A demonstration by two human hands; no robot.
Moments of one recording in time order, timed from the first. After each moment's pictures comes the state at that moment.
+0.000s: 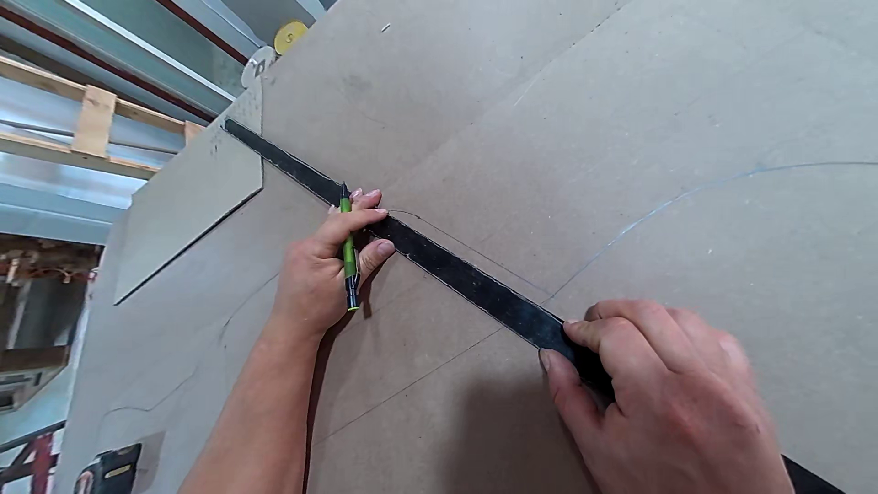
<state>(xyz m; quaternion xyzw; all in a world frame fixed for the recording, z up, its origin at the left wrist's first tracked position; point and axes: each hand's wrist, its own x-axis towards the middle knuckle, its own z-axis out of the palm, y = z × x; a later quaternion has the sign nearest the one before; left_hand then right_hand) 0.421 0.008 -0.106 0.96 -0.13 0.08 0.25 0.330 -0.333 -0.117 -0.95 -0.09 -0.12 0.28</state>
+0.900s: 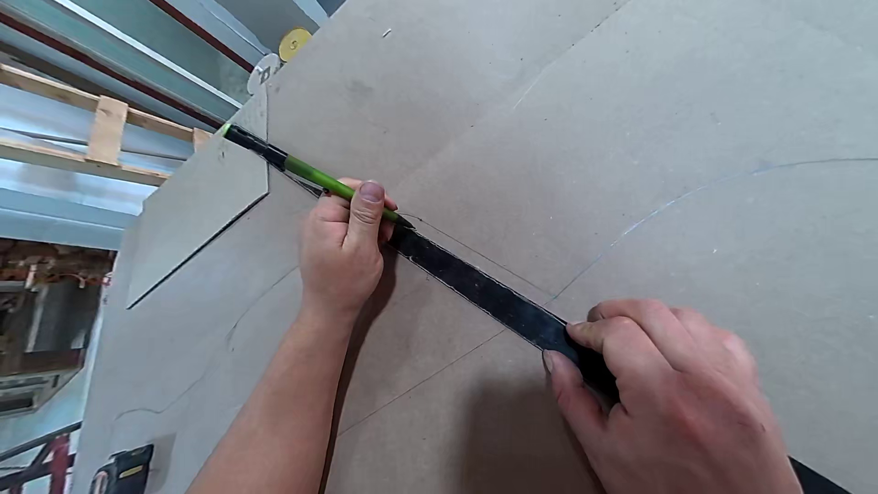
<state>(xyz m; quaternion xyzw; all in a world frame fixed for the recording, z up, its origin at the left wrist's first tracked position) 0.441 -0.048 -0.099 0.90 -0.06 0.16 0.39 0.331 -0.333 -0.118 -0.94 -0.10 -0.12 0.29</state>
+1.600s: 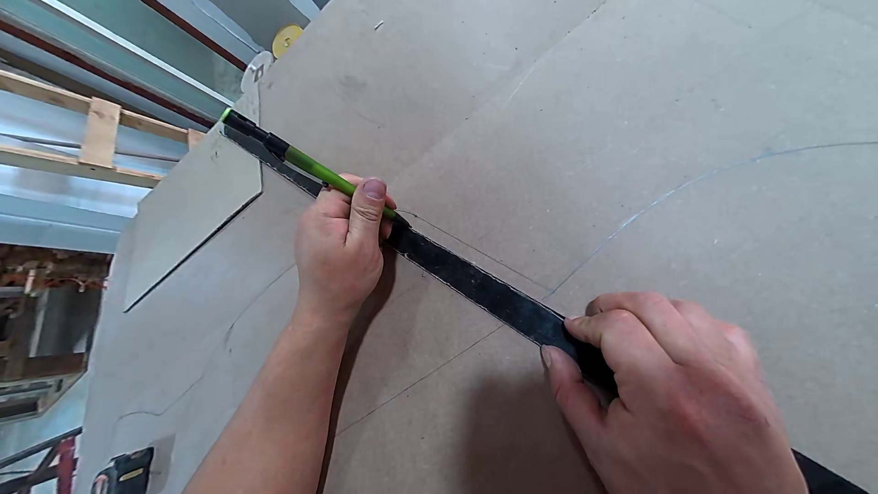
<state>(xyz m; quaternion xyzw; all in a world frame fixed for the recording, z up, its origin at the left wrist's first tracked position) 0.441 -0.051 -0.098 0.93 -0.05 0.15 0.34 0.332 -0.333 -0.120 -0.94 -0.10 -0.12 0.30</state>
